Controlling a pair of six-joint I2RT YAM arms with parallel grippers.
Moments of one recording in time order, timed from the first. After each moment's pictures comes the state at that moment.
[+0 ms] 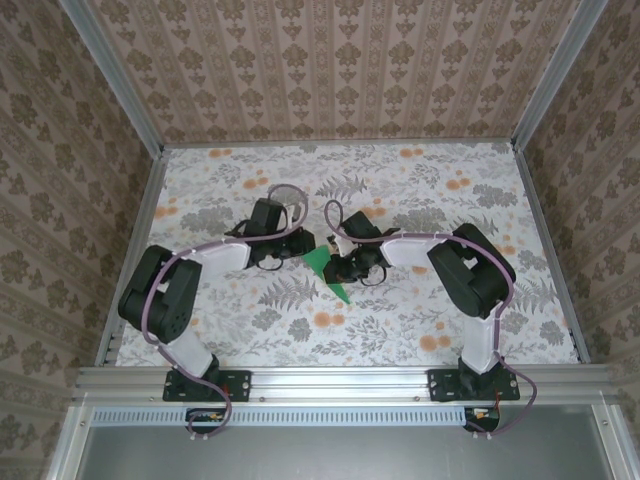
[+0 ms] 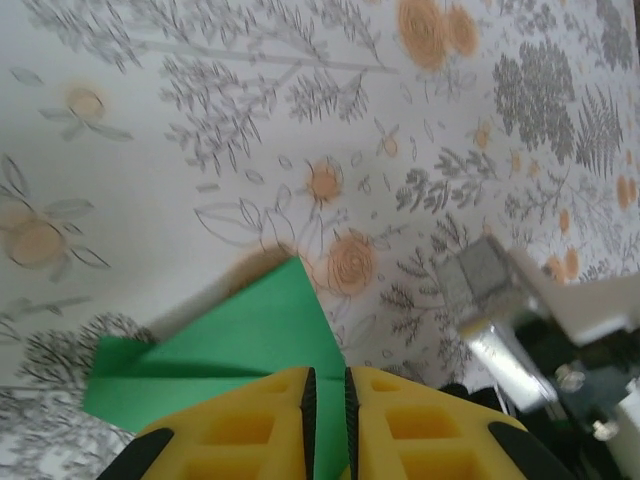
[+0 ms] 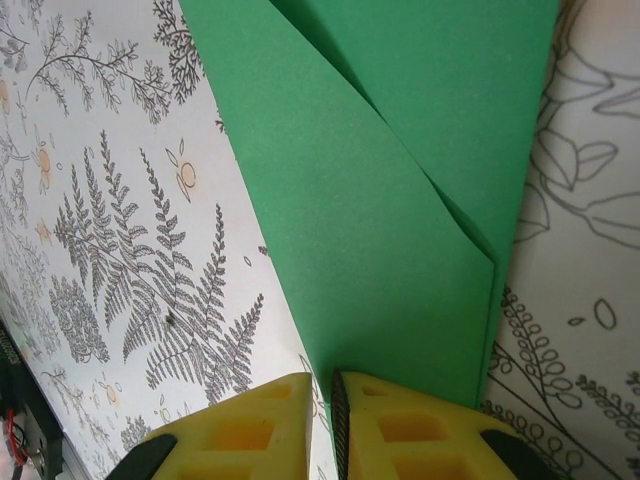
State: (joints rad) left arm -0.52 1.66 0.84 0.01 0.45 -0.61; right arm 0.61 1.93 1.07 -0.23 -0.53 0.46
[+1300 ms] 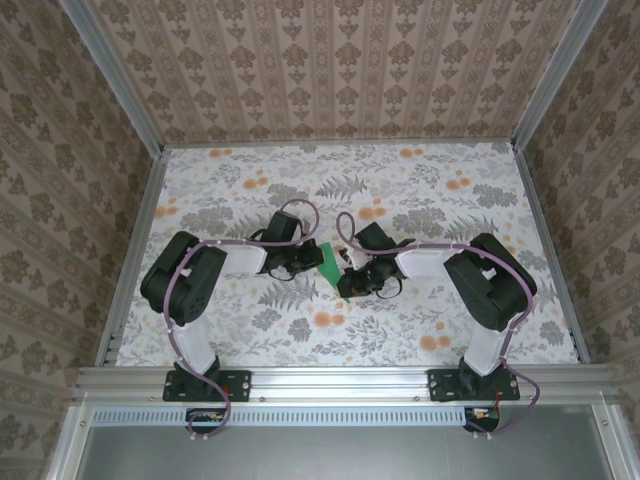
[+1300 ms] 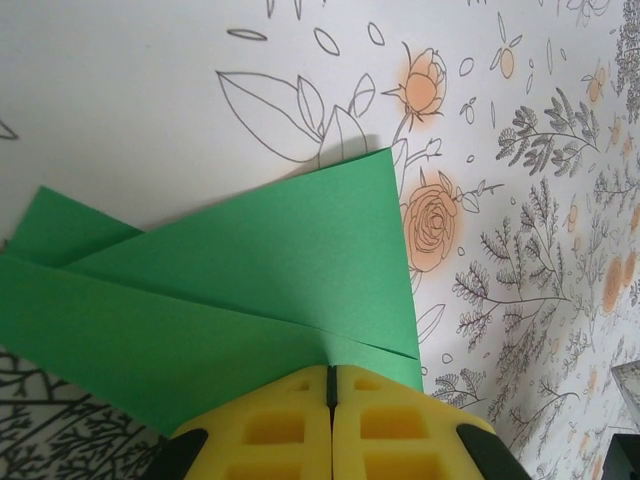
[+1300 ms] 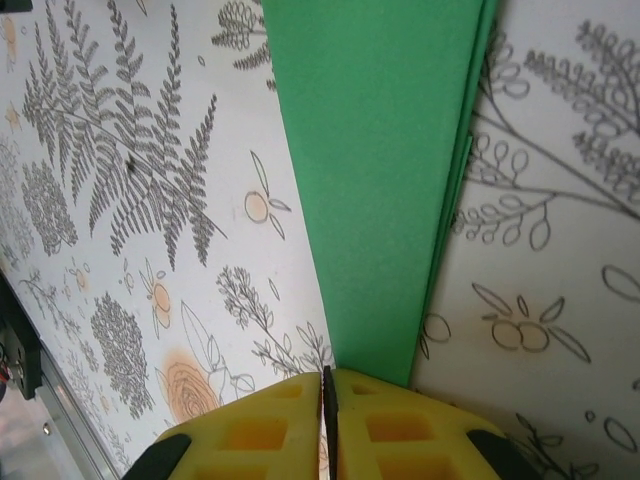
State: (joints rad) left arm -0.58 1.82 0.85 0.07 0.43 -0.78; right arm 0.60 1.79 0.88 -0.25 -0.58 0.39
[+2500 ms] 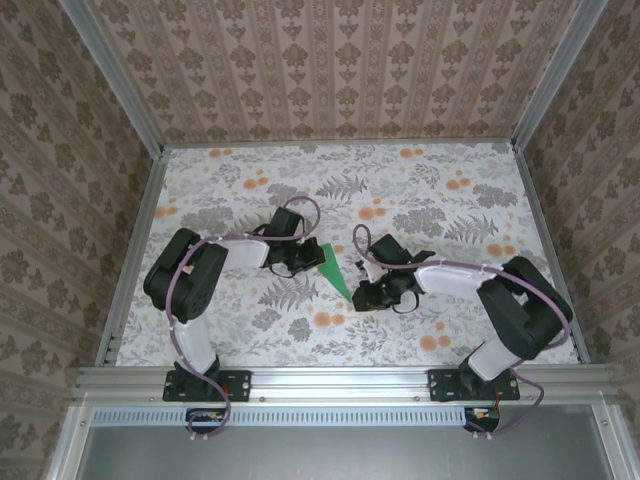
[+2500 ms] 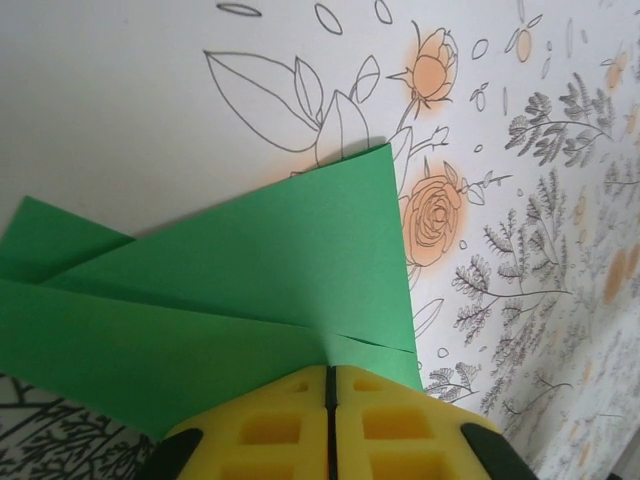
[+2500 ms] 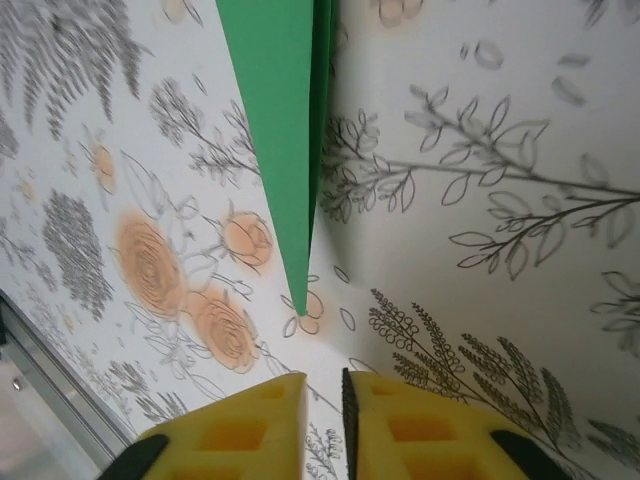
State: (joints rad) left arm -0.59 1.84 0.93 -0.06 0.46 -0.77; right arm 0.61 1.54 0.73 -0.37 -0.47 0.45
